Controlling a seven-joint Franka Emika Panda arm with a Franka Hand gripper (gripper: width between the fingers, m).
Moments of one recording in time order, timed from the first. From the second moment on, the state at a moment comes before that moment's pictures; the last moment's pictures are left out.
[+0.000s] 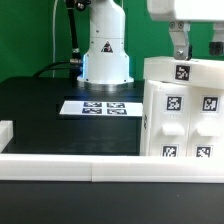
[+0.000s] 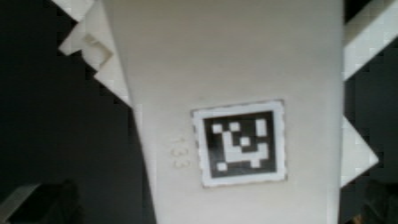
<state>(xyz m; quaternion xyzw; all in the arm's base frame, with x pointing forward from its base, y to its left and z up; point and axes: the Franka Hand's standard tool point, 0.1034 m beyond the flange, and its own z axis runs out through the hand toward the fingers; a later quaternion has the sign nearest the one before) 0.631 0.089 0.166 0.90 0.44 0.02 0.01</state>
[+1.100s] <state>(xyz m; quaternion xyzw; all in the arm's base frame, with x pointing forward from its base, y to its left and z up) 0.632 0.097 0.150 0.92 0.39 0.01 0.01</state>
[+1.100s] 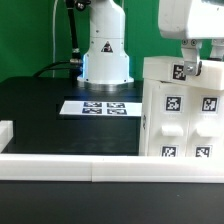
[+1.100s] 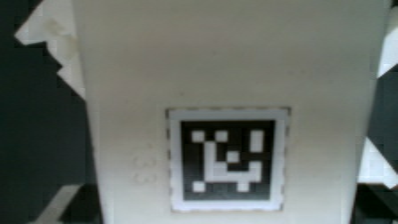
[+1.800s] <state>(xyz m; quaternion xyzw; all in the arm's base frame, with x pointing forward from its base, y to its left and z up) 0.633 0.092 0.151 0.99 0.13 0.02 0.01</state>
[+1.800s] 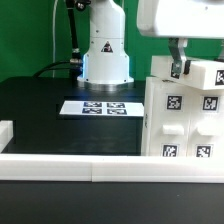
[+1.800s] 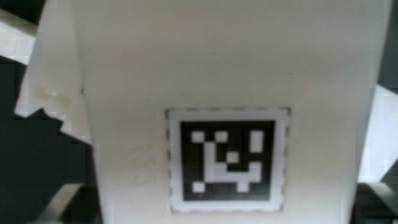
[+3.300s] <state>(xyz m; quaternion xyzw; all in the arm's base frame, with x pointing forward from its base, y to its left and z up) 0.623 0.066 0.149 0.75 -0.66 0.04 -0.01</state>
